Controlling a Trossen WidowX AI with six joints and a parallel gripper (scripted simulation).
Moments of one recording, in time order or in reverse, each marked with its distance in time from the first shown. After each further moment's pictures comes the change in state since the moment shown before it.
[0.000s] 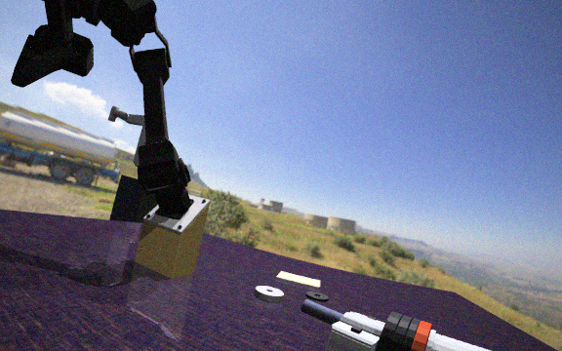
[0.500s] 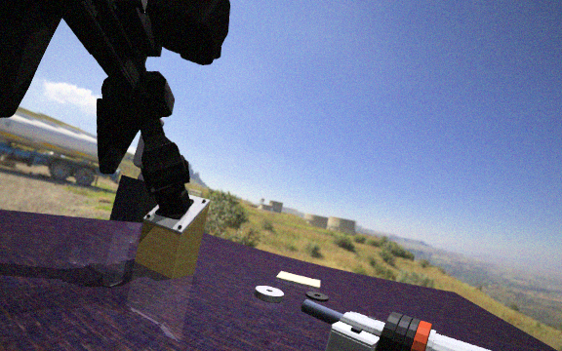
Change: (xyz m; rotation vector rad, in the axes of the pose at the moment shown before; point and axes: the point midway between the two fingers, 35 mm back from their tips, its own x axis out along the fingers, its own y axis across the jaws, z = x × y) arm 0.081 -0.032 0.090 0.448 -0.125 0.210
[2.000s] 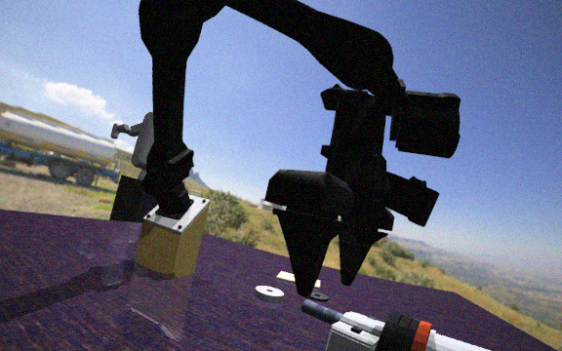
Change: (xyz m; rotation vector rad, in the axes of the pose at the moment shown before) arm 0.098 0.112 0.199 0.824 0.246 0.042
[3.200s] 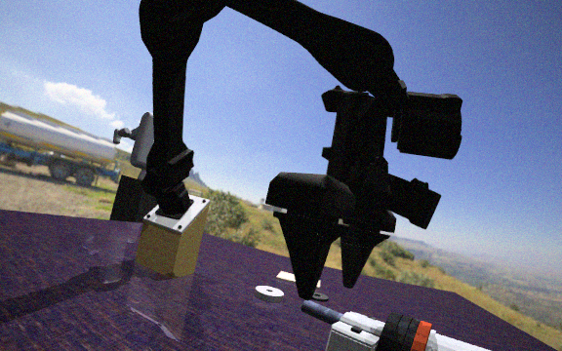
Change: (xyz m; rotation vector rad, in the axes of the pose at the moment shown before) arm 0.002 0.000 0.002 0.012 -0.004 0.000
